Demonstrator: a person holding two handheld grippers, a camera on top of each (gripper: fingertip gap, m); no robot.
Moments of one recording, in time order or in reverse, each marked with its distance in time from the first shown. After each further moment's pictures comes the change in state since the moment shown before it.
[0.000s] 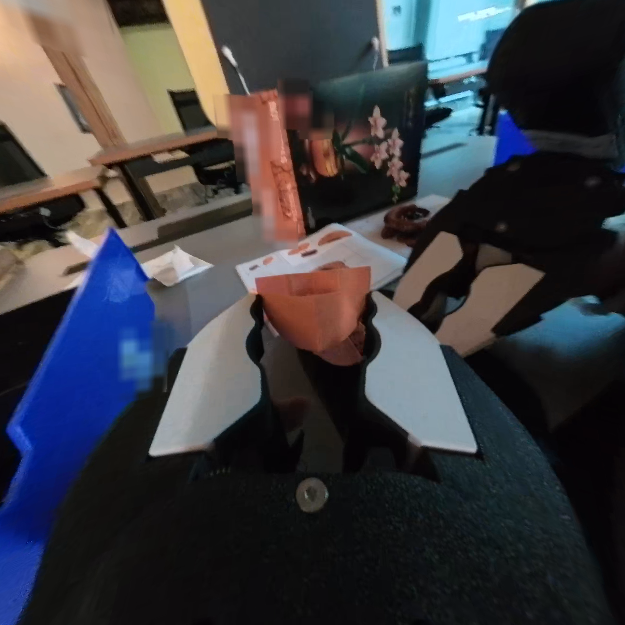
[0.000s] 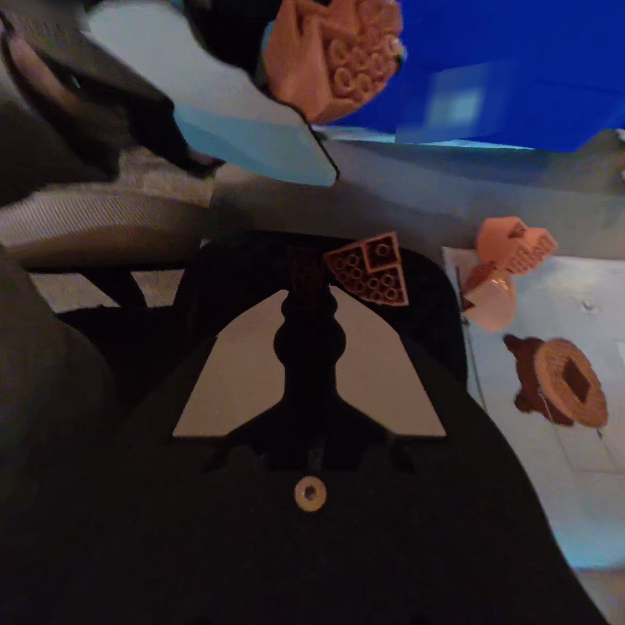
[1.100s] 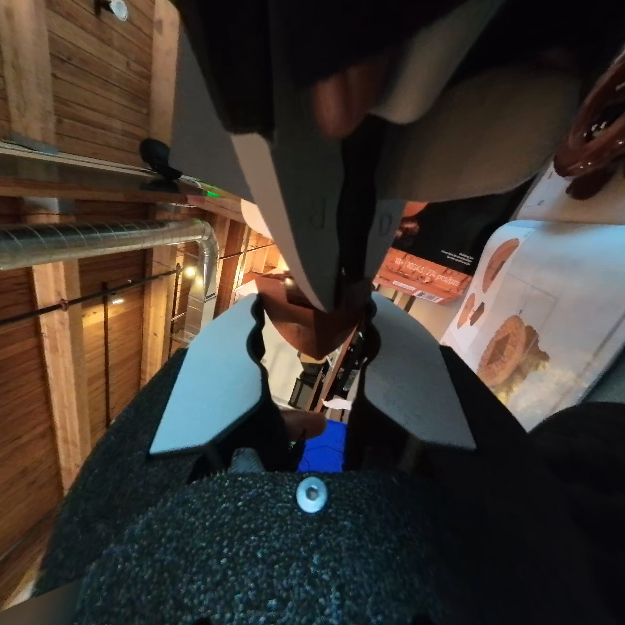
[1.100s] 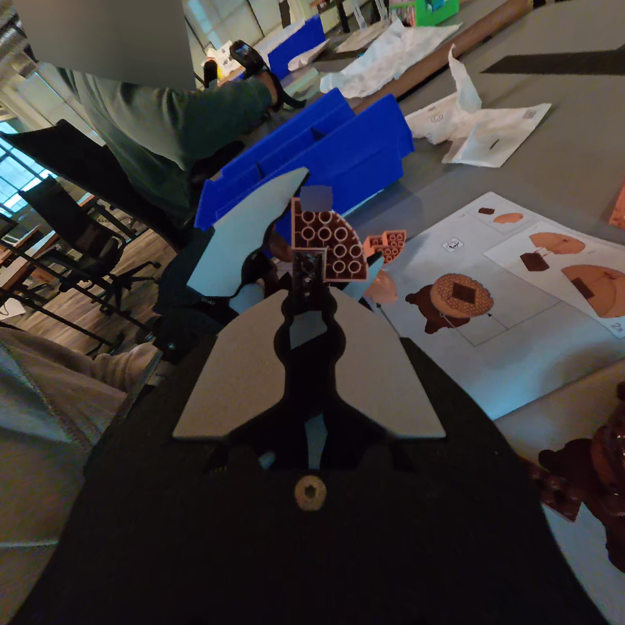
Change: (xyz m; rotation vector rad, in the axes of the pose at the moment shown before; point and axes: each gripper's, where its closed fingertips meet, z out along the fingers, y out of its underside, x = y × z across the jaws) left arm 0.031 -0.059 0.119 0.096 -0.530 1.139; right arm 0.075 -0.027 -0.099 0.354 0.072 0.624
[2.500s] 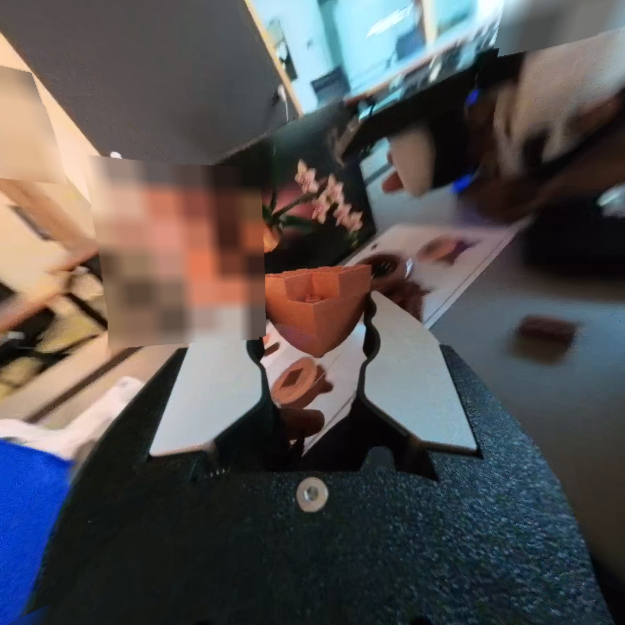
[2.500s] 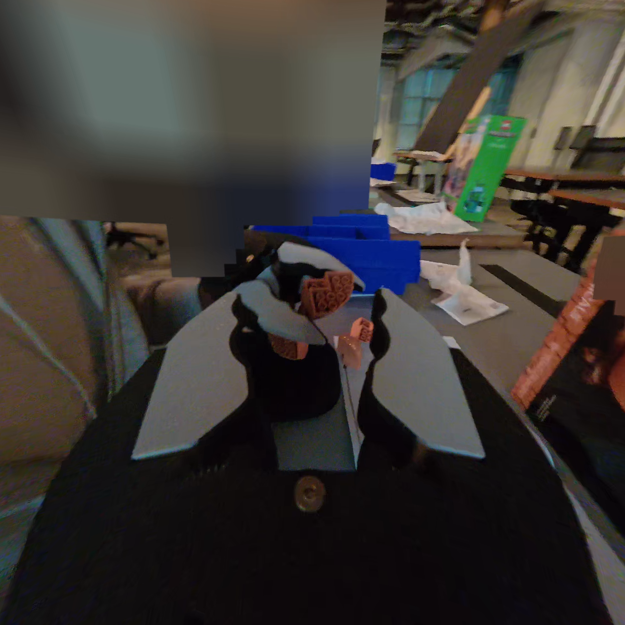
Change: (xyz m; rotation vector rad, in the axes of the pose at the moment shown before) left arm 0.017 -0.017 -0.018 0.134 0.635 -0.941; right arm -0.020 -0.032 -0.059 0.240 -0.201 -0.527
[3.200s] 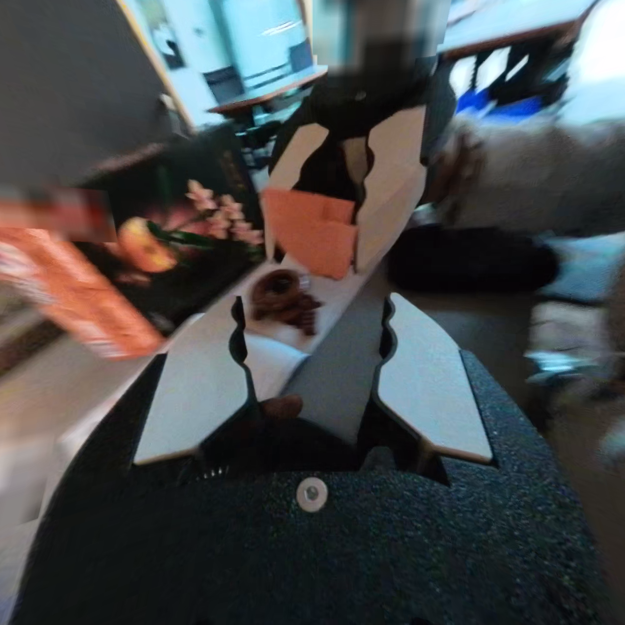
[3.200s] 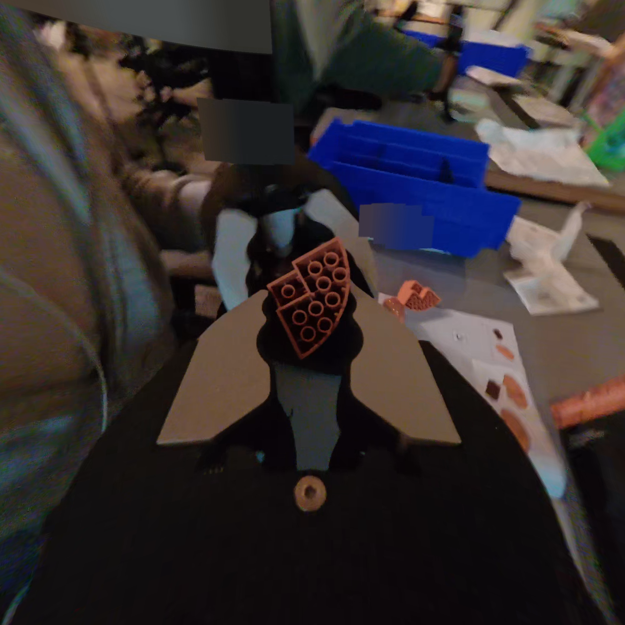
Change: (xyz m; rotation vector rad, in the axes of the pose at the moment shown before) left arm 0.058 -0.029 -0.019 -0.001 0.330 -0.131; right arm -0.030 0.017 0.008 -0.318 -0.255 -0.111
